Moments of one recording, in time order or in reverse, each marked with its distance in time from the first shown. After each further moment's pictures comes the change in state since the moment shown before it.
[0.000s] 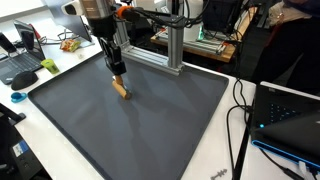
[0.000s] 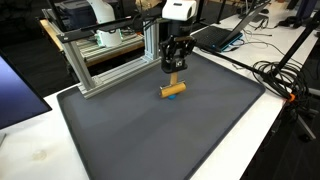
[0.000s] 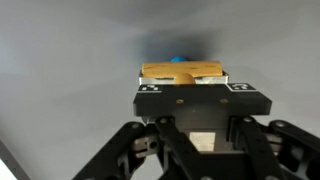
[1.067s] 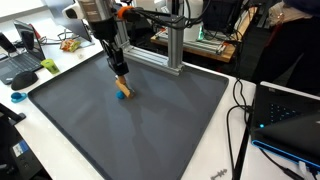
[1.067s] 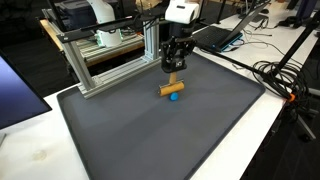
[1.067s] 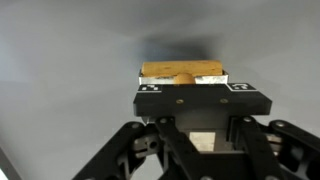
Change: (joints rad) arm 0.010 0.025 -0.001 0.045 0.000 -0.076 0.000
